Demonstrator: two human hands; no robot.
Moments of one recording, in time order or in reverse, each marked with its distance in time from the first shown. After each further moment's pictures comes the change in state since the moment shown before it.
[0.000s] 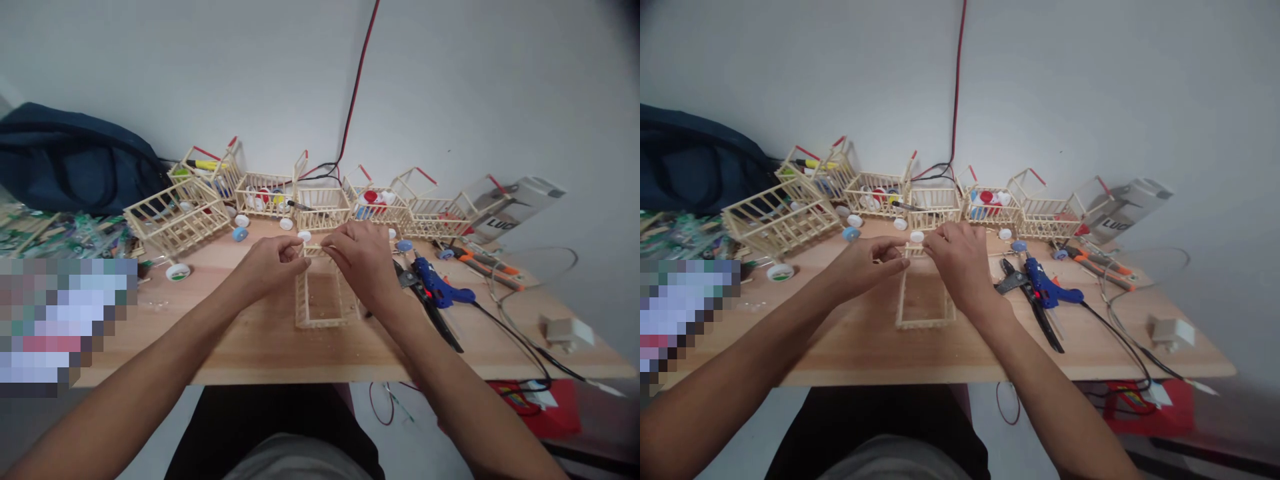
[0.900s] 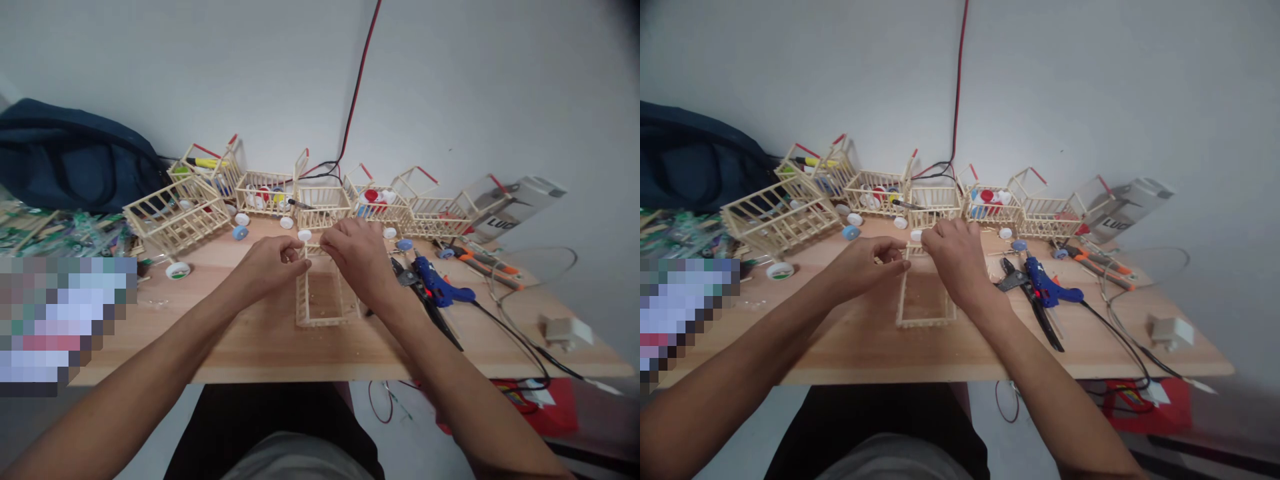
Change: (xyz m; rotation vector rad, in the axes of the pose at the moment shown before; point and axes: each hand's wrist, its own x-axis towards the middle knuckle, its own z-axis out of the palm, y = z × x) left_hand 0.000 0.000 -0.001 0.094 0.000 0.046; right_hand 0.008 -0.002 0.000 -0.050 -0.083 -0.043
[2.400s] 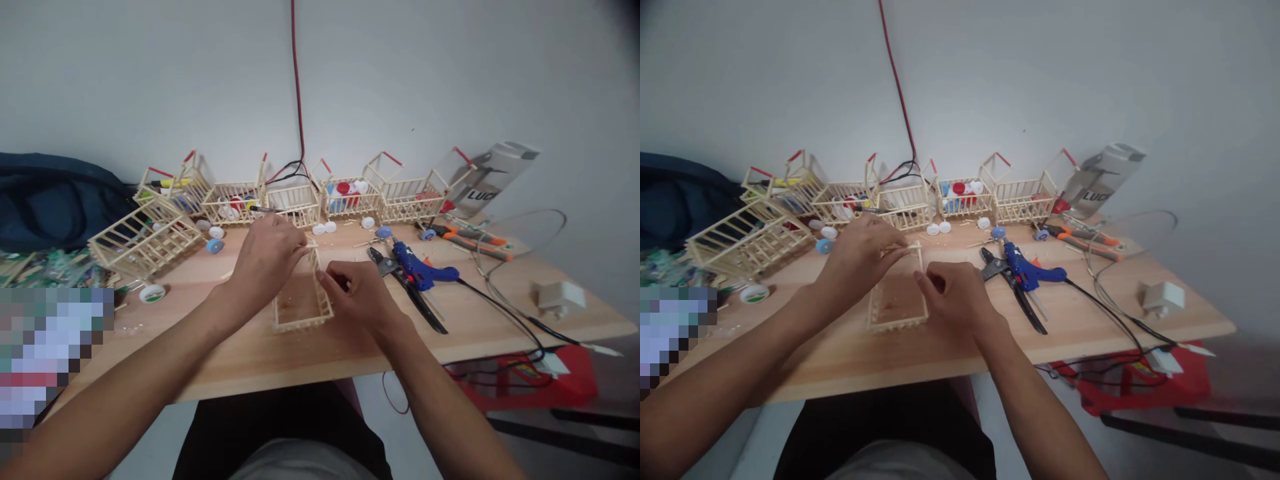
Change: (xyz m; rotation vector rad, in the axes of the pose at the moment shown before) left_hand 0.031 0.038 0.027 0.583 0.205 0.536; right_hand -0.073 0.019 0.012 0.708 0.028 0.309
